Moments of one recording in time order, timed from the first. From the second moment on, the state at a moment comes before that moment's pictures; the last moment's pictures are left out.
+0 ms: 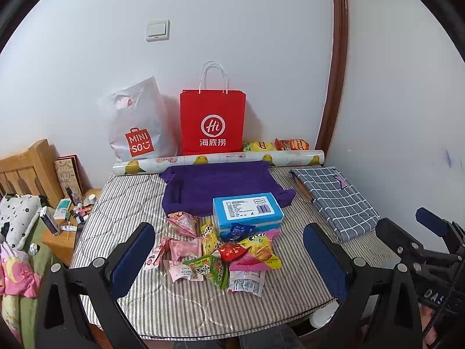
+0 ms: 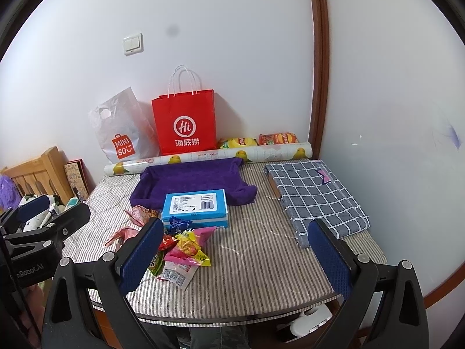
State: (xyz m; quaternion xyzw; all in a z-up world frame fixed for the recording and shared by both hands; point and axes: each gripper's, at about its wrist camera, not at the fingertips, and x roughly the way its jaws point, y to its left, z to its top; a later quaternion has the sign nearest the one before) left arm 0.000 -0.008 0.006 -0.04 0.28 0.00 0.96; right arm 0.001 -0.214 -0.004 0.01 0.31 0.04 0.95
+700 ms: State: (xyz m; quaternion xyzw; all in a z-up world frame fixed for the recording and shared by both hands) left arm 0.060 0.046 -0.077 -0.05 0.36 0.05 0.93; right arm 0.054 -0.187 -0.098 0.00 0.37 0.11 0.92
